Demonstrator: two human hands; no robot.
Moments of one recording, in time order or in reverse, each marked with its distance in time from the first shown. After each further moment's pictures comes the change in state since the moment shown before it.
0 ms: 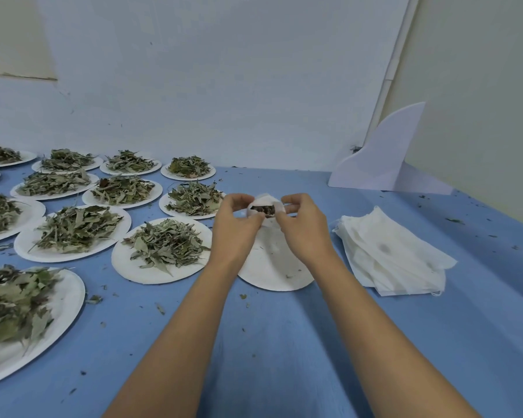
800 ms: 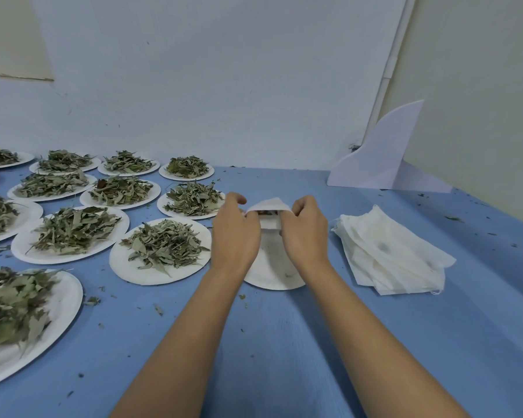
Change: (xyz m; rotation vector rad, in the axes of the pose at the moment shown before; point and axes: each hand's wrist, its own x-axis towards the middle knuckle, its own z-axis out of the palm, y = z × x) left_hand -0.005 0.007 0.004 0.362 0.039 0.044; right_hand -0.002 0.007 0.010 0.018 0.207 0.019
